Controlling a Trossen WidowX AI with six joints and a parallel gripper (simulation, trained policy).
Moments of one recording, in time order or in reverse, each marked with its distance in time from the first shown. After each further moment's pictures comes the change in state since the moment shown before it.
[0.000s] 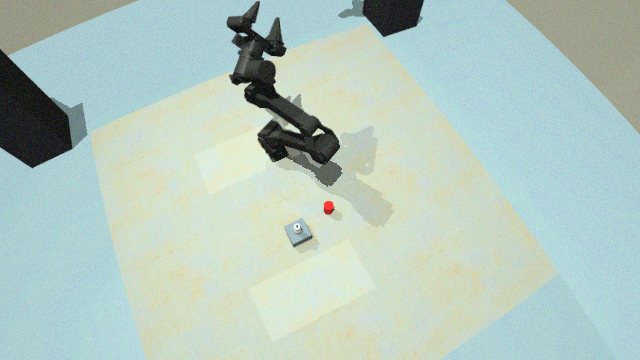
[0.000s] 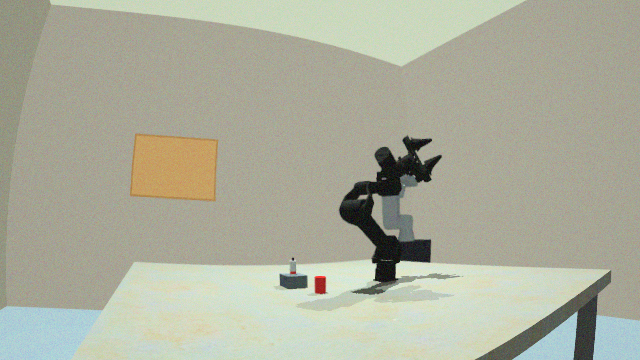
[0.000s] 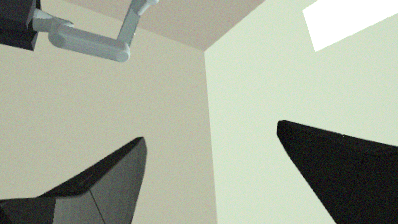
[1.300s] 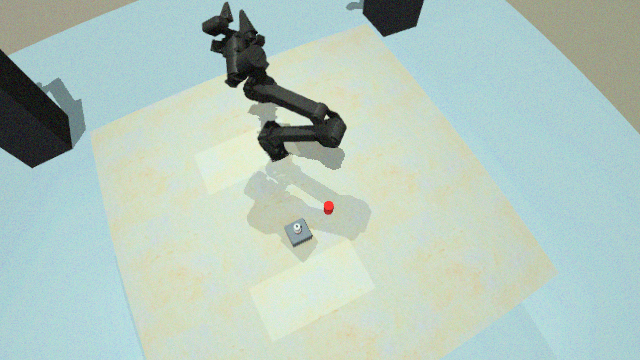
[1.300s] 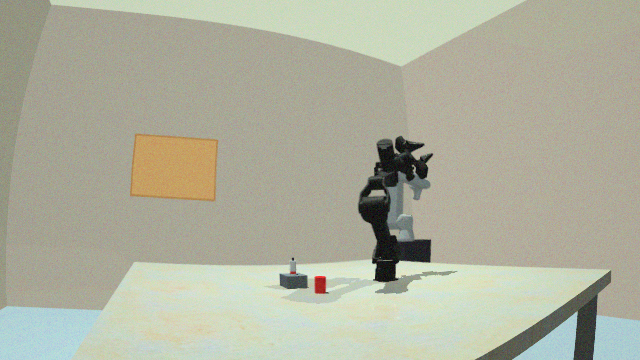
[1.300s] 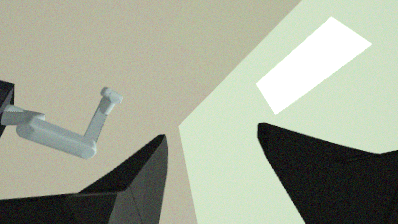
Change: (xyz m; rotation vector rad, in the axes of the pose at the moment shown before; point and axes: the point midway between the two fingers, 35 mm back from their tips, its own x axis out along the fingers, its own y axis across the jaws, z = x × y) arm -0.020 -0.056 0.055 0.048 -0.382 -0.190
